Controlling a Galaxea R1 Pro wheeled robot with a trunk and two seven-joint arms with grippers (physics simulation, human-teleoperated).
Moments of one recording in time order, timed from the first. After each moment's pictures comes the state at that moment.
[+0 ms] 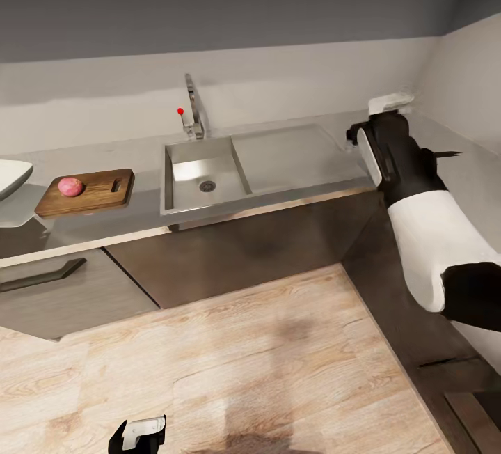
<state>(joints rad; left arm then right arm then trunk) -0.45 0.02 0.00 0.07 0.04 -0.75 0.10 -1.49 -0.06 0.16 -0.85 0.06 0.82 -0.31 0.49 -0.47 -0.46</state>
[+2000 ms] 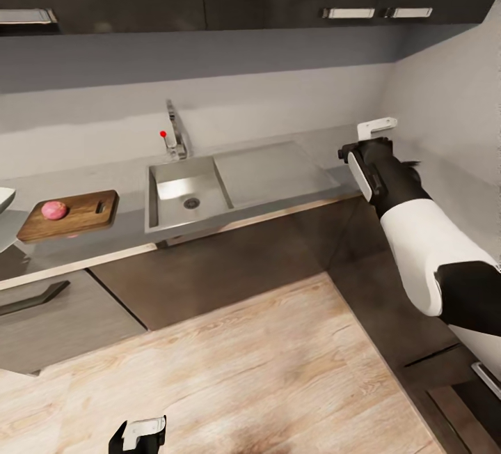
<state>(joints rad) -0.45 0.02 0.00 0.07 0.04 -0.75 0.10 -1.47 -0.05 0.17 -0.66 0.05 0.65 -0.31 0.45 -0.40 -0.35</state>
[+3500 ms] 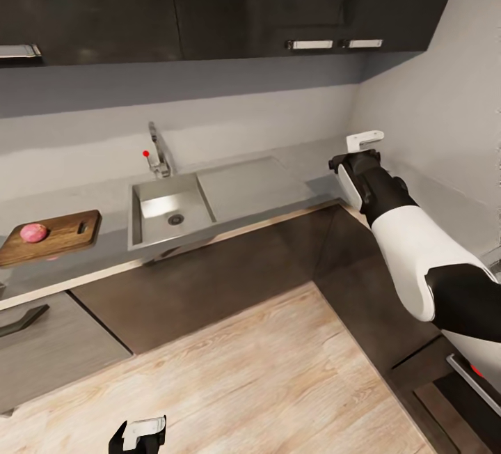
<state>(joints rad) -0.45 0.02 0.00 0.07 0.04 -0.75 0.10 -1.45 -0.02 0.17 -0.60 0.05 0.59 -0.30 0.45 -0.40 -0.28</state>
